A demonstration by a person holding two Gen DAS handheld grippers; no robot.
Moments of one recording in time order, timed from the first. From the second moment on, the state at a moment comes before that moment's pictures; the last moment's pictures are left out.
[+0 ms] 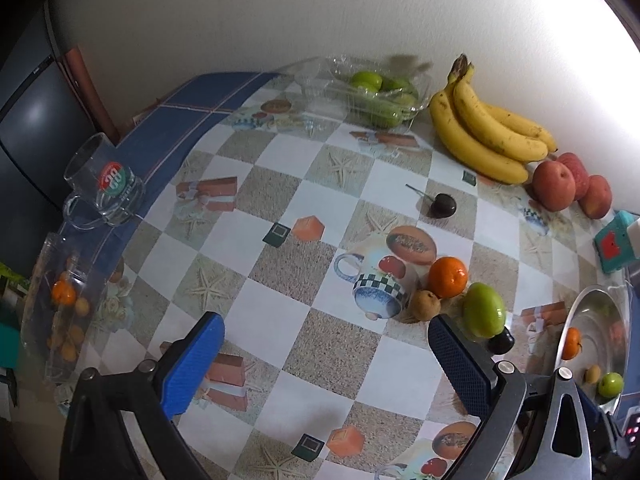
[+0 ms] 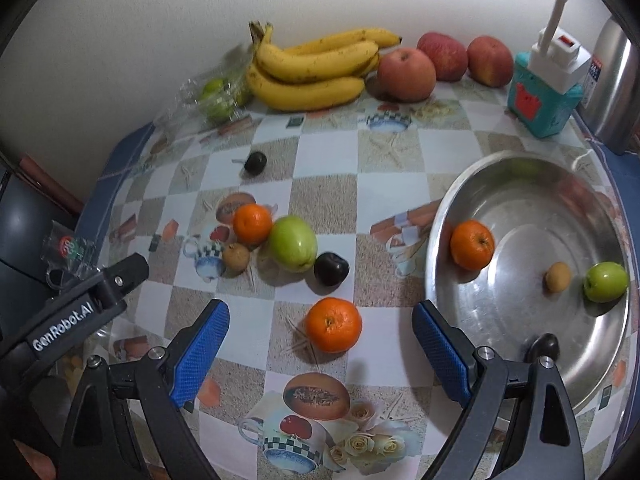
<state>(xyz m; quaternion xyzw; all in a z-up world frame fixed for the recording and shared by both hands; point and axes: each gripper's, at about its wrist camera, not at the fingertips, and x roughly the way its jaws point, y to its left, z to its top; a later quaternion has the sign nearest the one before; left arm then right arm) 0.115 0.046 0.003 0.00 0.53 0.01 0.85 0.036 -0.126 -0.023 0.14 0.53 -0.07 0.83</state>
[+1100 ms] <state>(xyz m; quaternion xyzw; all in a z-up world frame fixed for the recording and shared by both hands) 0.154 -0.008 -0.051 0.06 0.55 -0.13 0.82 0.049 -0.133 -0.073 0.15 0.57 -0.08 0.80</state>
